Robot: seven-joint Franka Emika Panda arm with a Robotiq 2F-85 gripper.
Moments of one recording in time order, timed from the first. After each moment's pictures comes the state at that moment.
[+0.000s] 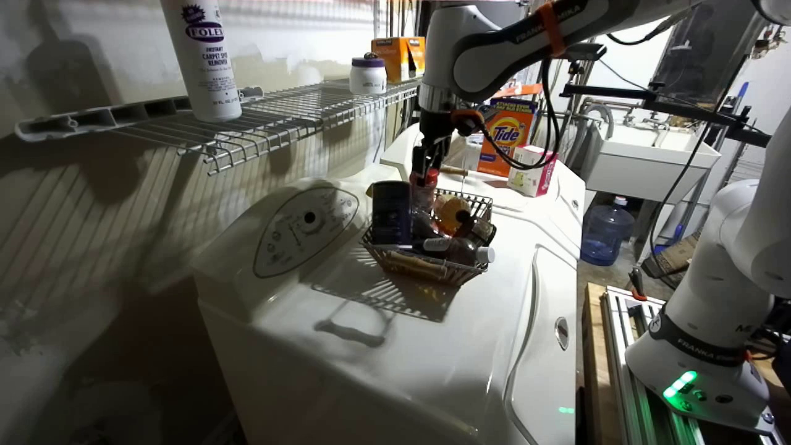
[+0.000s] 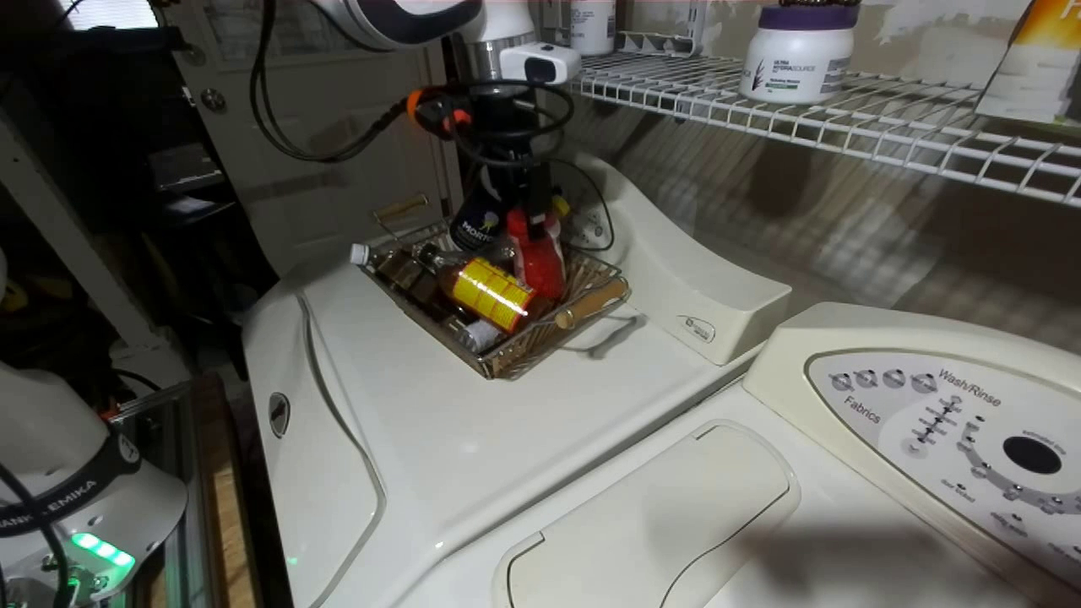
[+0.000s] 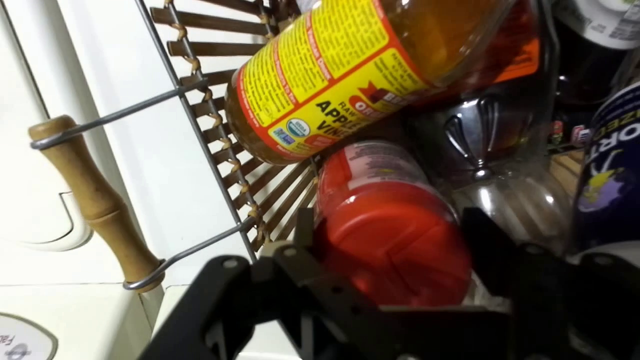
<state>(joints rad) -0.08 0.01 -0.04 -2.07 -0.12 2.17 0.09</state>
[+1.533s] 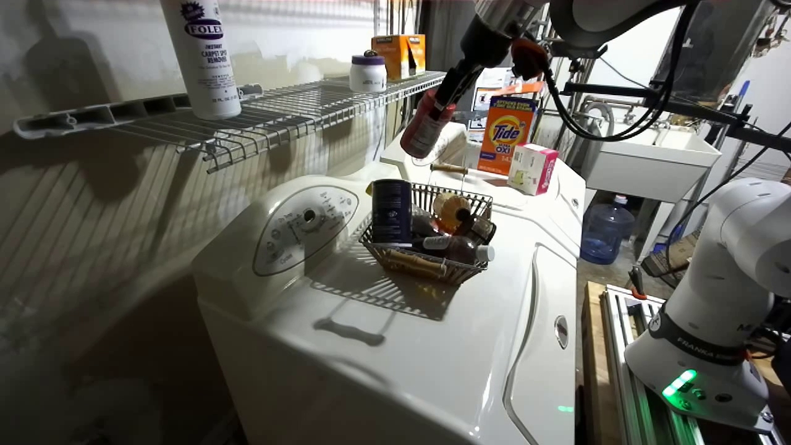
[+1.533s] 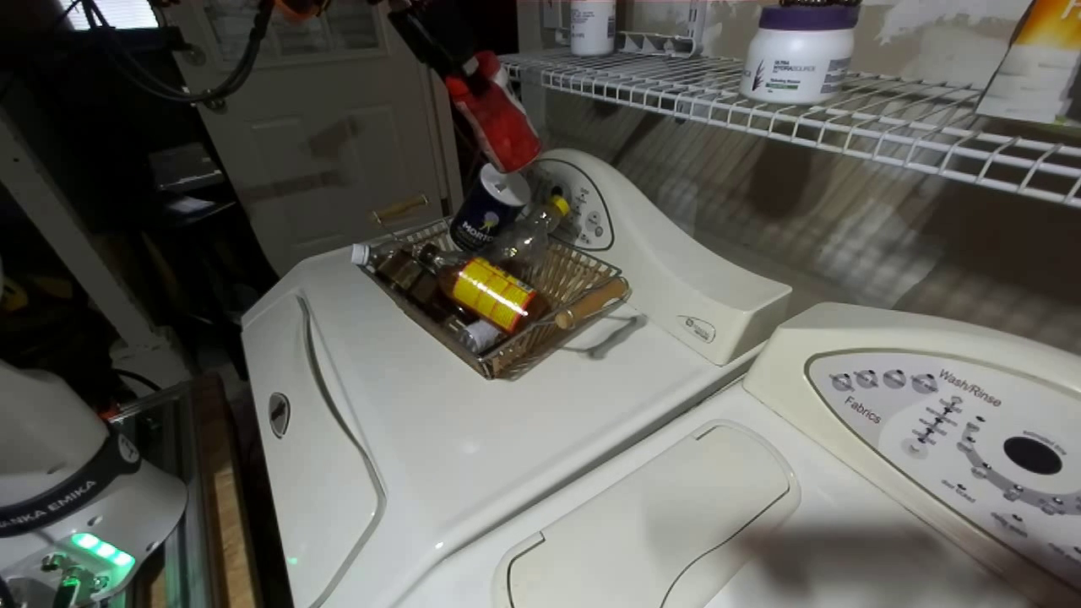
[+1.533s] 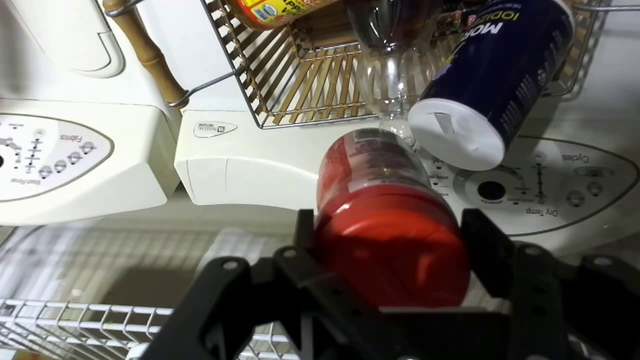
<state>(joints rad) -0.05 -0.45 0.04 -2.29 -0.20 2.35 0.16</state>
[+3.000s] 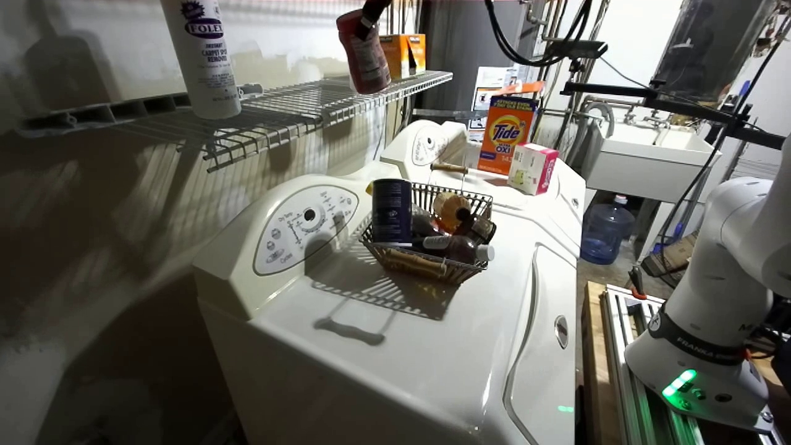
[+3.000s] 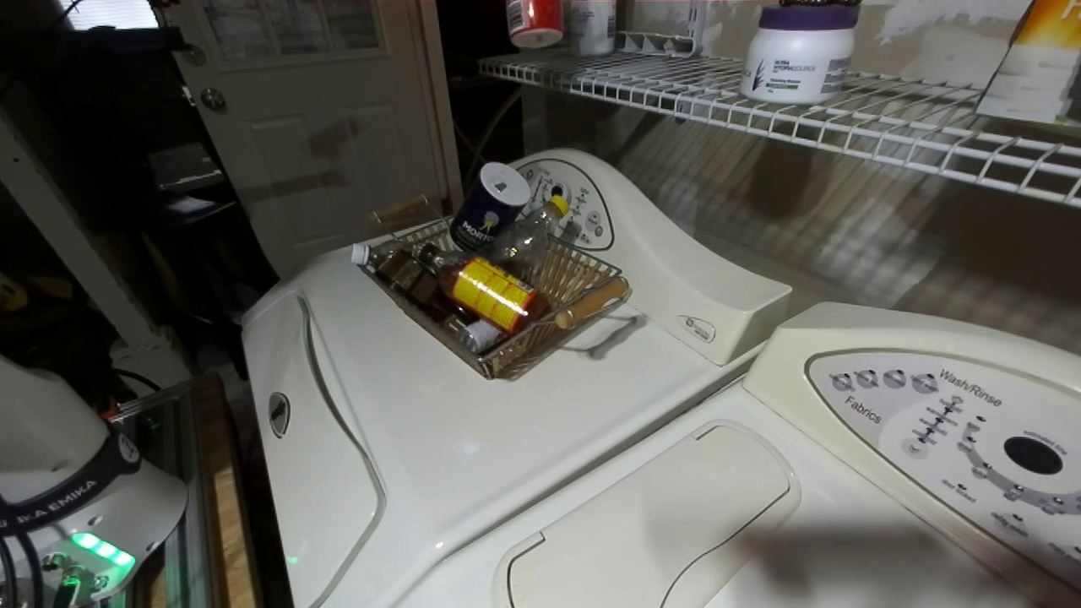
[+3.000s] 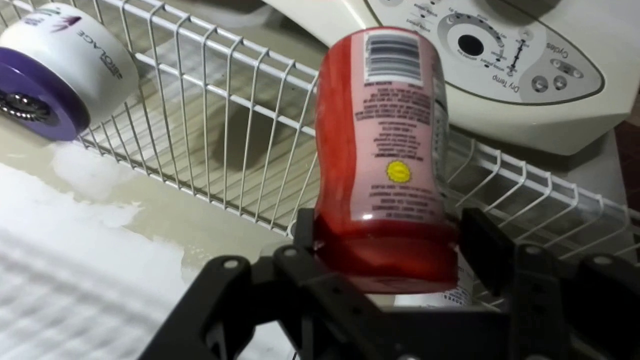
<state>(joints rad) 0.01 -0.09 0.12 -1.67 -0.27 2.22 -0.13</state>
